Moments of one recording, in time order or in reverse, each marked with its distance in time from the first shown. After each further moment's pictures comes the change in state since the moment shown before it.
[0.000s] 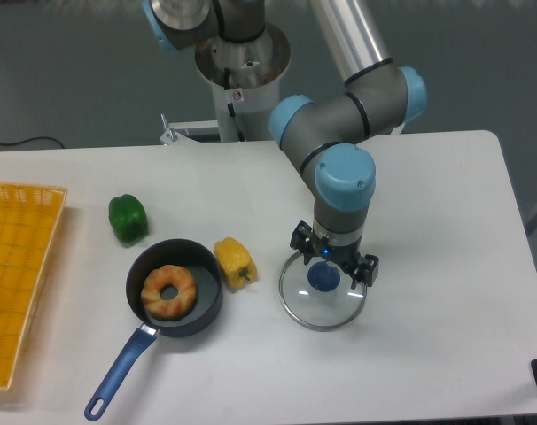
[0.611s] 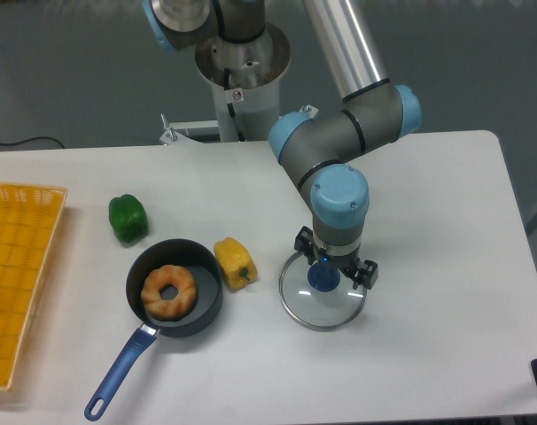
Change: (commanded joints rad) arm -0.009 -0.031 -0.022 0.003 0.077 0.026
